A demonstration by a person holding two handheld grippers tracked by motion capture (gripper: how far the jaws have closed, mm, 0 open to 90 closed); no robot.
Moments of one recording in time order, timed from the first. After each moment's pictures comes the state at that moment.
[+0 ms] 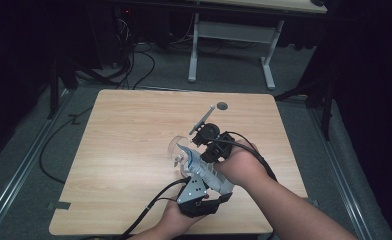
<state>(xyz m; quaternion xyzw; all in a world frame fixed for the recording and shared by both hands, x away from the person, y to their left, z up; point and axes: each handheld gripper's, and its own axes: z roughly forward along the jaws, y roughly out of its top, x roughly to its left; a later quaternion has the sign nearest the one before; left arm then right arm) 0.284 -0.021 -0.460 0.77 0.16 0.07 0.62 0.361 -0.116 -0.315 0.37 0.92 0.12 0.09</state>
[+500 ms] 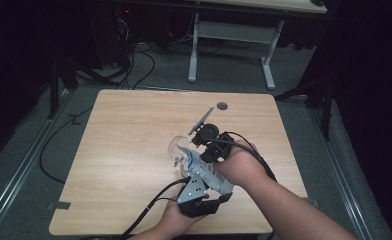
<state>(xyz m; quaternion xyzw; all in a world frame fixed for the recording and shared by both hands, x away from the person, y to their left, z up) 0.284 -0.021 -0.459 0.77 0.16 0.07 0.62 0.361 -0.115 -0.316 0.37 0.92 0.12 0.10</state>
